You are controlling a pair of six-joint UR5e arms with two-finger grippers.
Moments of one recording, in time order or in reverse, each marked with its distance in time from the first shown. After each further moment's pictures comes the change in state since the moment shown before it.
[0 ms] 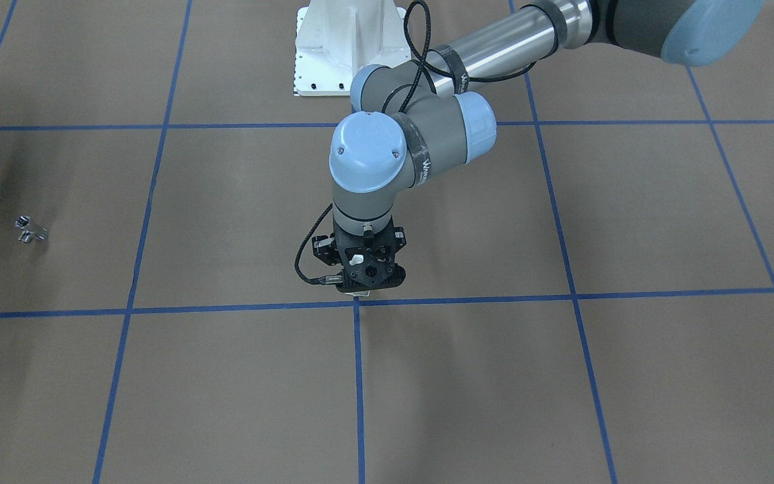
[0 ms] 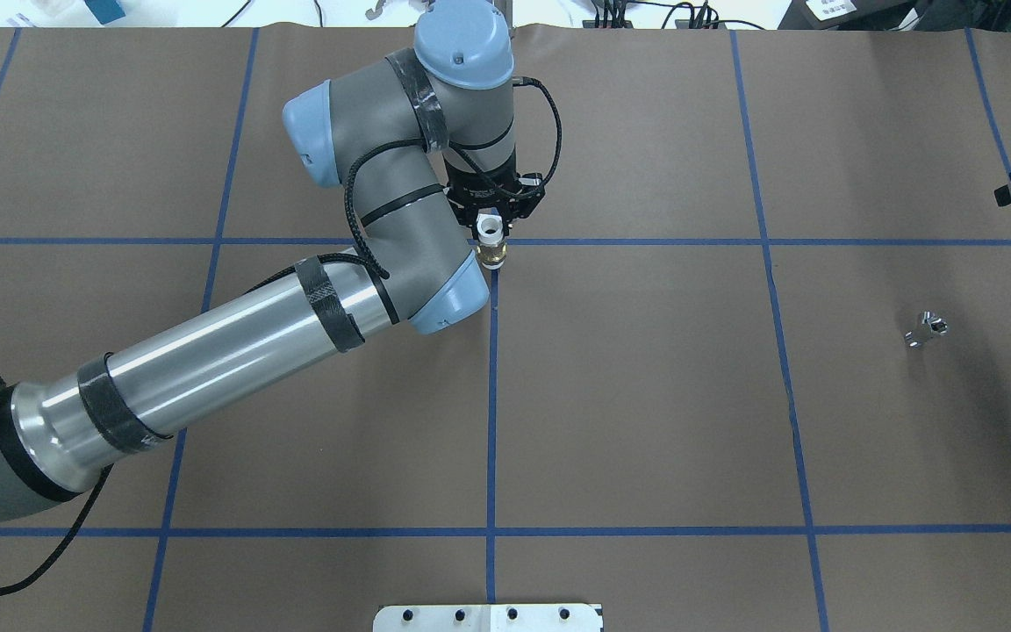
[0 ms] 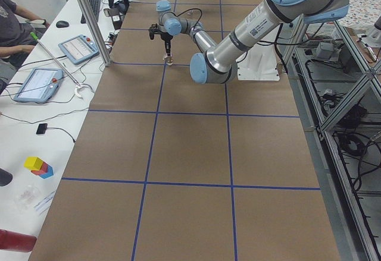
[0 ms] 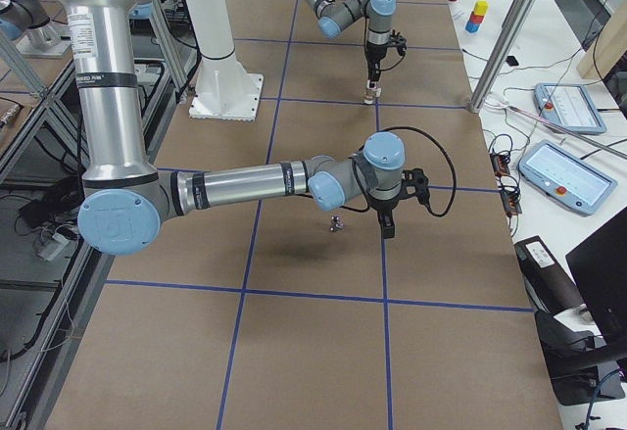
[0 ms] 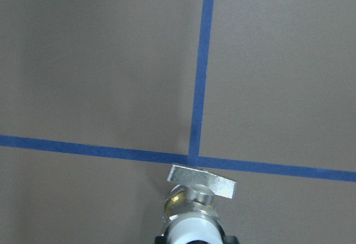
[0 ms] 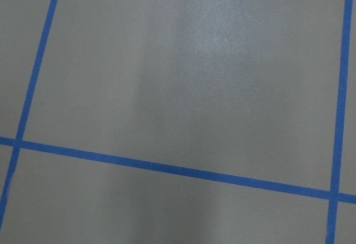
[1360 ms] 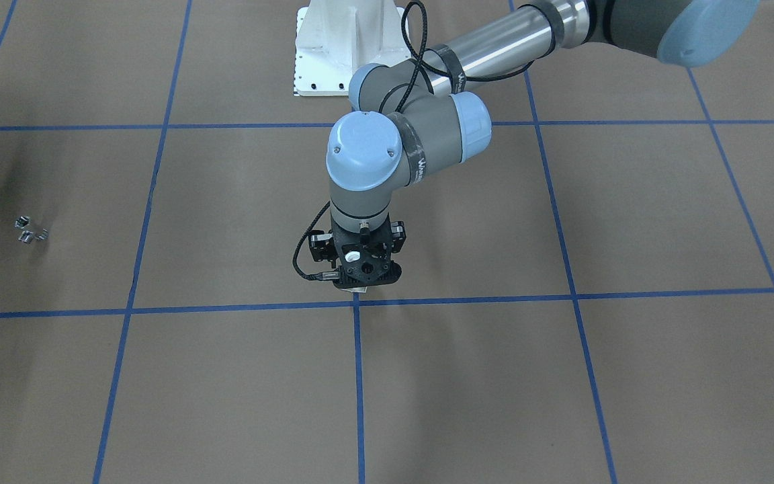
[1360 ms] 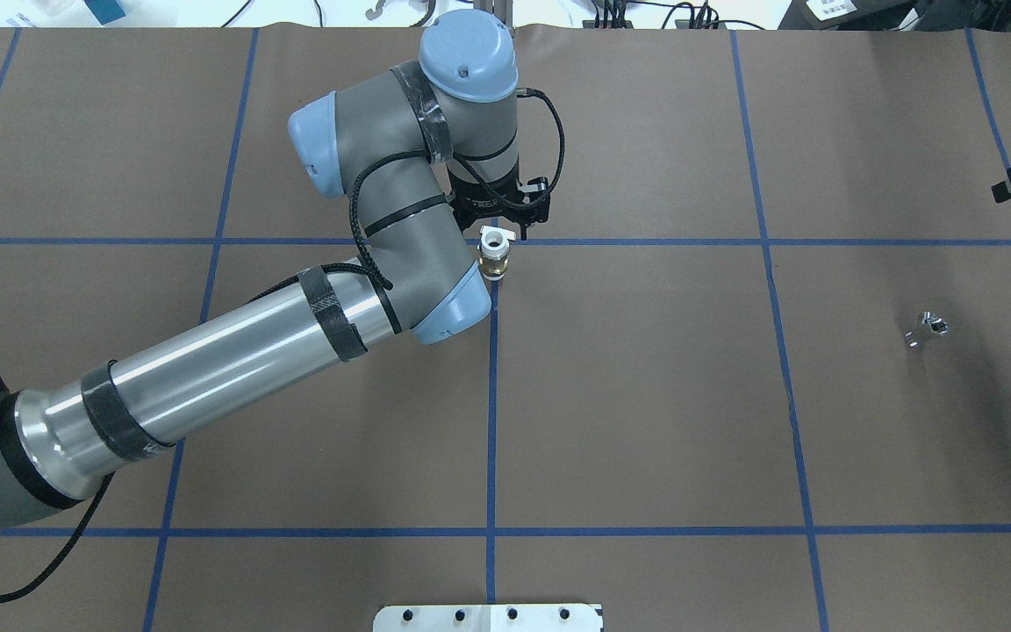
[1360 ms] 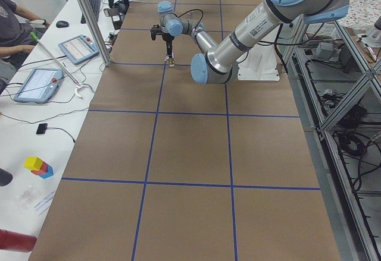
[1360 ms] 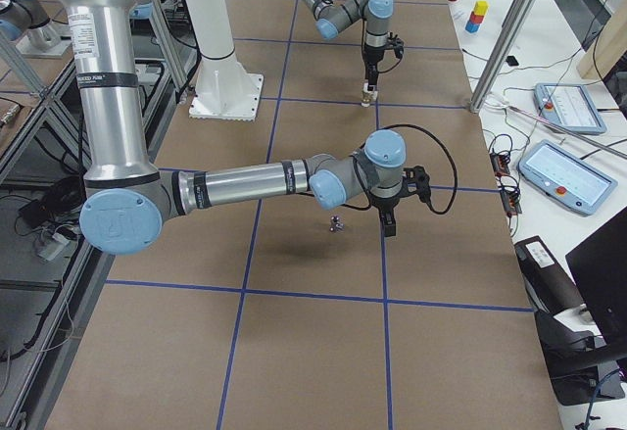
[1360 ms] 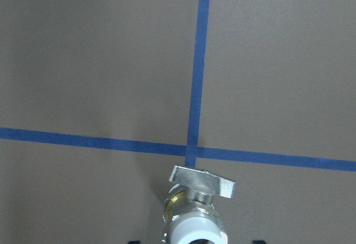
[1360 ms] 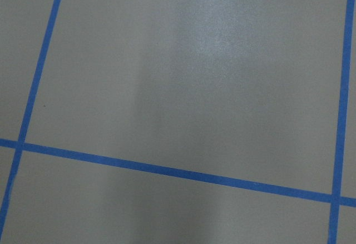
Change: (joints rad) left arm 0.011 0.004 -0.005 0.000 0.002 0.001; right arm -0.001 0.007 0.004 -0.001 -0.001 0.003
